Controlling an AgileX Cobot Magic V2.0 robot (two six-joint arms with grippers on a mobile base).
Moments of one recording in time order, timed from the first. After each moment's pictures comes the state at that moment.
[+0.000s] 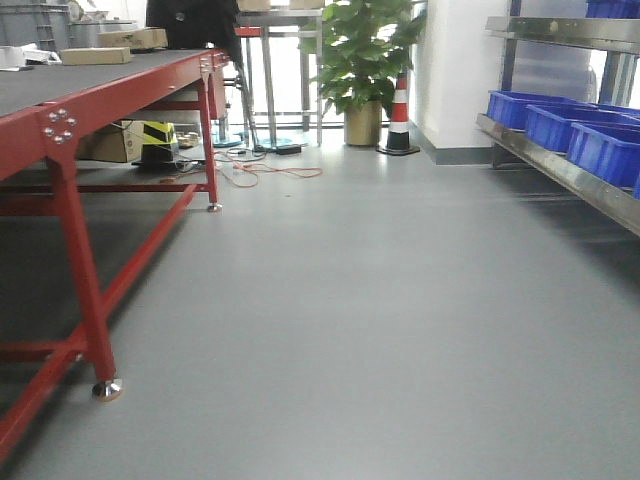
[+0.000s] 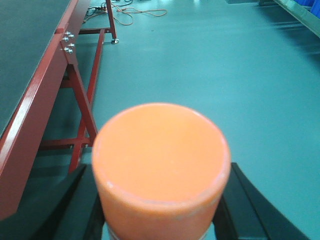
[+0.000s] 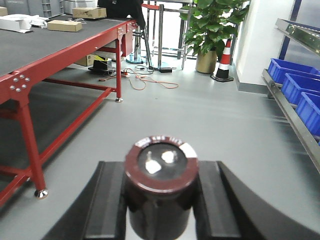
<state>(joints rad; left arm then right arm) -0.12 0.80 -1.08 0.01 0.76 0.06 0.17 0.60 -0.97 0.17 0.57 -0.16</state>
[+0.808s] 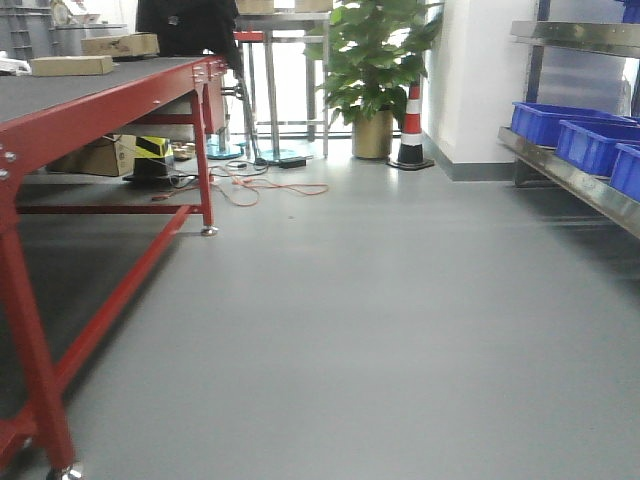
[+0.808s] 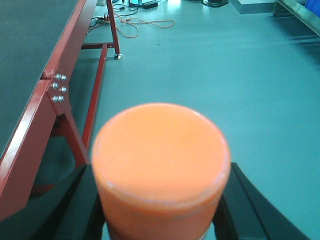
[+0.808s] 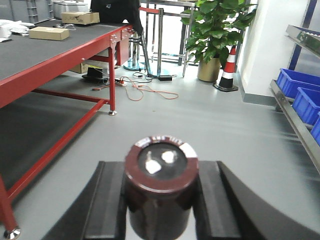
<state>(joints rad) -0.12 0.80 -1.08 0.01 0.76 0.06 0.17 0.60 -0.97 0.17 0.57 -0.16</state>
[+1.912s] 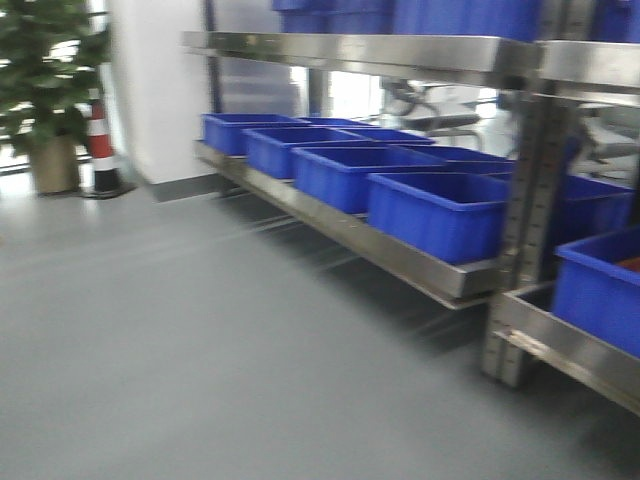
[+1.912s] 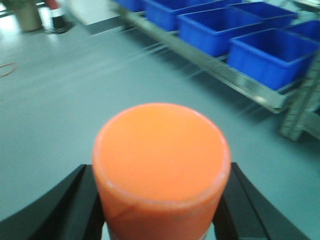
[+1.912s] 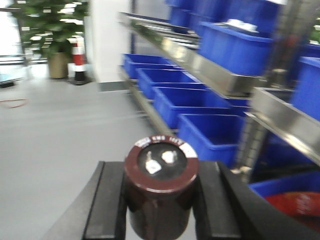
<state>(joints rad) -0.12 0.80 -1.08 0.01 0.76 0.06 0.17 0.60 -0.97 0.17 0.57 -0.16</state>
